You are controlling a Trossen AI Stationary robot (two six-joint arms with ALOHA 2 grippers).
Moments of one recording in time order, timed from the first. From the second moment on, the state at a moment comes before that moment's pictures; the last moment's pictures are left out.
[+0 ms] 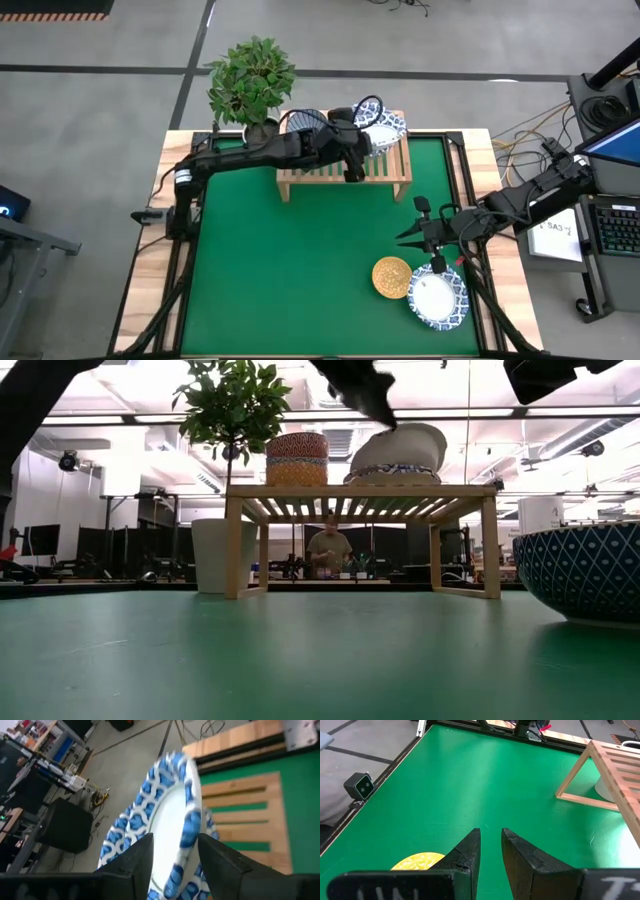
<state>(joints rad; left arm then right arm) 0.17 2.00 2.01 -0.50 -0.41 0.45 0.48 0.80 0.70 -0.40 0.28 0.05</state>
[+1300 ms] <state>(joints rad) 0.16 2.04 1.96 -0.36 -0.37 0.31 0.48 0.80 0.70 -0.40 0.28 0.04</state>
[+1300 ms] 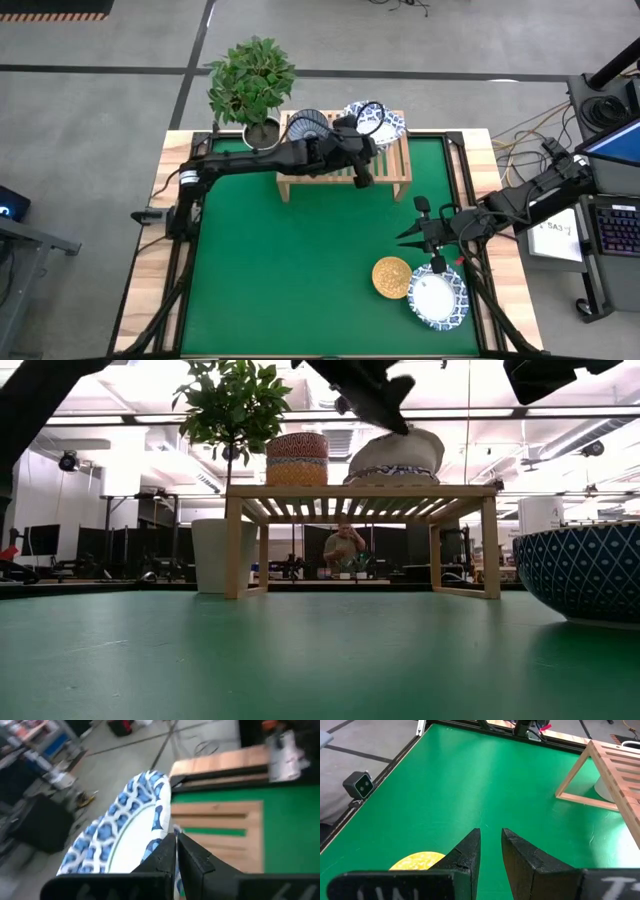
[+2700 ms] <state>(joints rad) 0.10 2.08 2.25 -0.76 -0.42 0.23 0.48 0.80 0.70 -0.41 0.29 0.05</state>
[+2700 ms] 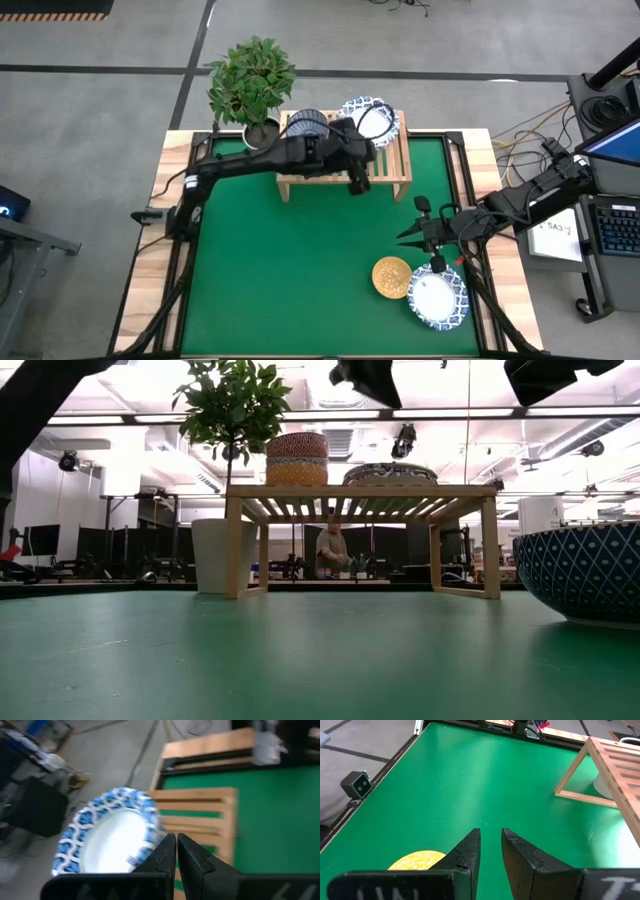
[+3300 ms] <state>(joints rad) -0.21 2.03 2.33 -1.19 -0.50 0.03 0.48 0.94 0.70 -0.31 0.29 0.19</state>
